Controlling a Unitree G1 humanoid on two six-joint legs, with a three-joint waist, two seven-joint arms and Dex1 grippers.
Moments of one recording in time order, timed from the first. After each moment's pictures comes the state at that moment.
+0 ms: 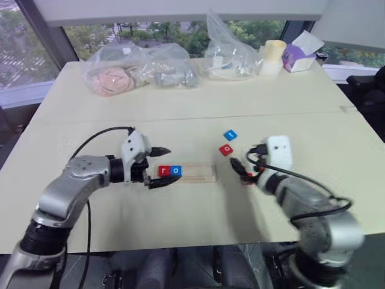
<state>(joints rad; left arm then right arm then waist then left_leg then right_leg) -0.29 0.80 -0.04 -0.36 -0.56 0.61 -1.03 -0.23 -0.40 -0.25 -0.77 0.30 1.29 0.44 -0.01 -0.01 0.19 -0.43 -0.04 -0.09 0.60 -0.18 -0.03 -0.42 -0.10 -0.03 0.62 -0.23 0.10</state>
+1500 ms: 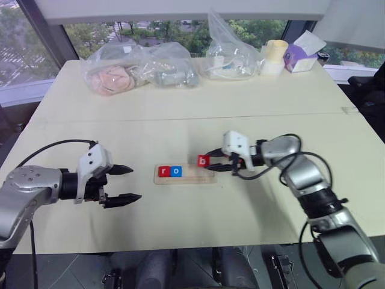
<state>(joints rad) -0.05 1.02 0.18 -0.39 -0.58 0.65 -1.09 -0.65 -0.51 0.34 0.12 0.08 0.28 1.15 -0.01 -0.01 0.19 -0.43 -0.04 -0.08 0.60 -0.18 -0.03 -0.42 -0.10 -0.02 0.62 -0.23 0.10</state>
